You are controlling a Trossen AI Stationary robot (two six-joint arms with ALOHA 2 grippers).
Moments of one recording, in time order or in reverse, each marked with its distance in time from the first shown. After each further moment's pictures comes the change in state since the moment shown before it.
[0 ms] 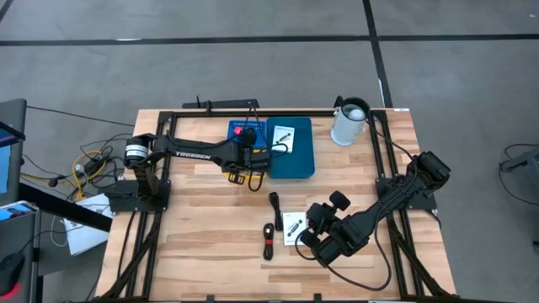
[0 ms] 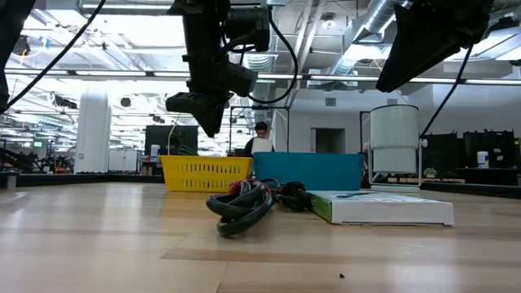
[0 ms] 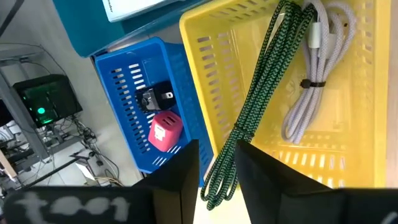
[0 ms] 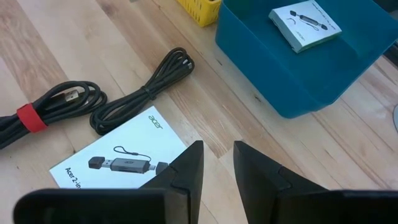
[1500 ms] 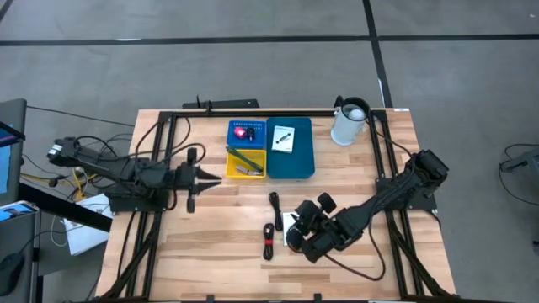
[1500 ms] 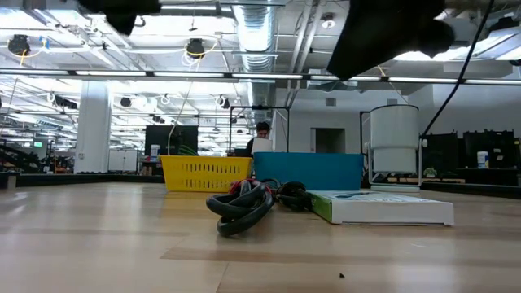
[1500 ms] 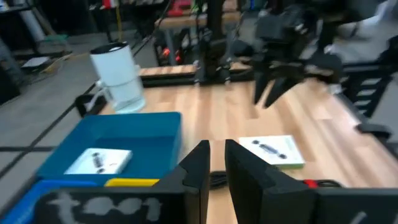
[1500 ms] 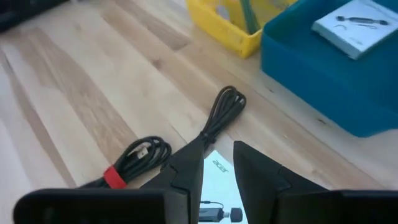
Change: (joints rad) left arm -0.383 -1.163 -0.837 0.868 0.216 -0.406; right arm -0.069 0.000 0.000 0.310 -0.008 -0.039
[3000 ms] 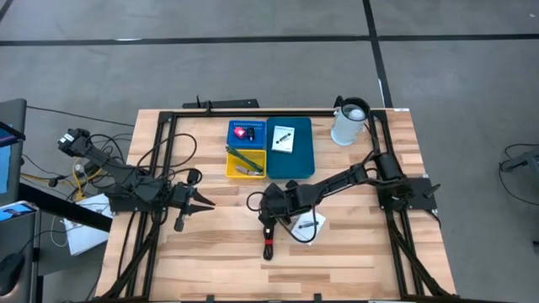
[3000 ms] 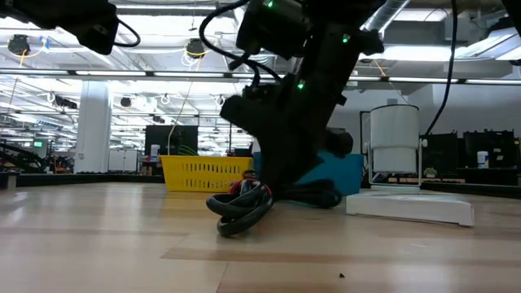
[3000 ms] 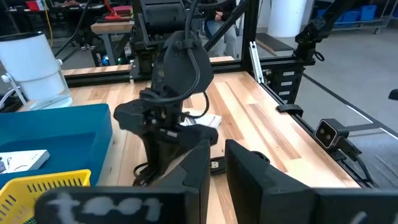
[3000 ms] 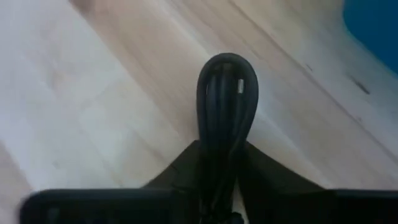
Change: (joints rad) left arm -0.236 -0.097 -0.242 0.188 0.026 -0.059; right arm -0.351 0.338 0.086 0.256 -0.456 -0.296
